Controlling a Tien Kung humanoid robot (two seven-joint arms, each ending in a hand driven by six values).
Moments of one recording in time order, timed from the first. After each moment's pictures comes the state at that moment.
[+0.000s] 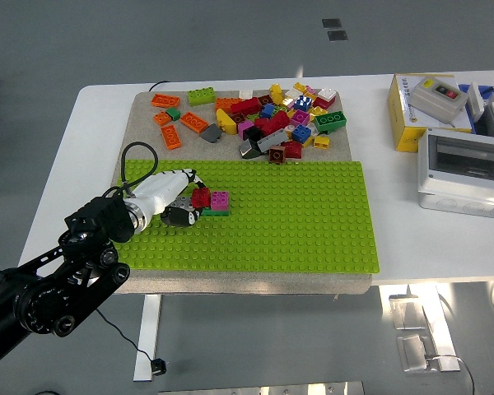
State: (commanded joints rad) left arm -0.59 0.22 -0.73 -1.16 1.94 -0.06 0.26; right arm 0.19 -0.11 1.60 0.18 -1.32 -0.06 -0.47
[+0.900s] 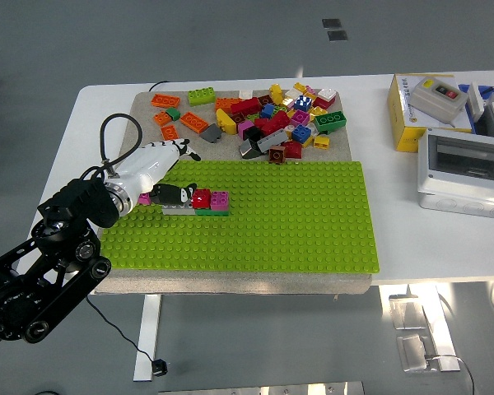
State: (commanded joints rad) left arm -0.55 0.29 -0.84 -1.42 1.96 -0.11 0.35; right arm 0.19 -0.12 1.62 0.18 -1.33 -0.06 -0.47
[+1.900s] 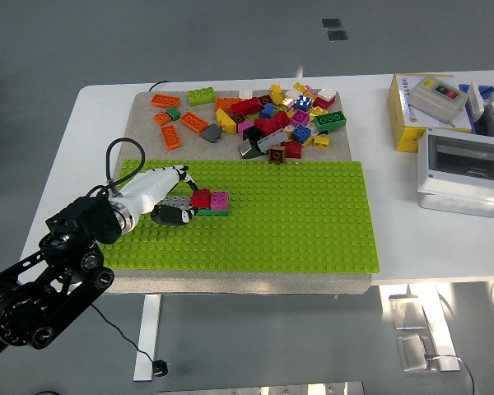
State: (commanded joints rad) left arm -0.53 0.28 -0.79 -1.31 1.92 -0.10 0.33; right arm 0.19 -0.12 1.61 0.18 -1.33 -0.06 -0.47
